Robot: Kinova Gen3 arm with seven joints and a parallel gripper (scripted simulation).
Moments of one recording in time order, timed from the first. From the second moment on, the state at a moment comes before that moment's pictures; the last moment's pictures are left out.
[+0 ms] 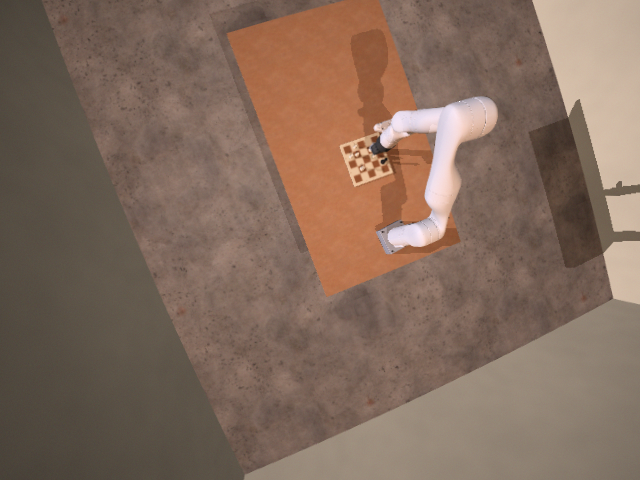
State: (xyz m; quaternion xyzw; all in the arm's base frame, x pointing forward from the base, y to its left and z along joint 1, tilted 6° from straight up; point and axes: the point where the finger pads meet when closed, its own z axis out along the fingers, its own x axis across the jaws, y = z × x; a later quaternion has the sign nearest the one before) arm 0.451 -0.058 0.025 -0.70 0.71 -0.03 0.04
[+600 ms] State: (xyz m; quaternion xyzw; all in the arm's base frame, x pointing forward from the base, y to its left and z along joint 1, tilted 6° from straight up) arm 0.451 -0.058 0.025 -0.70 0.71 -0.03 0.04
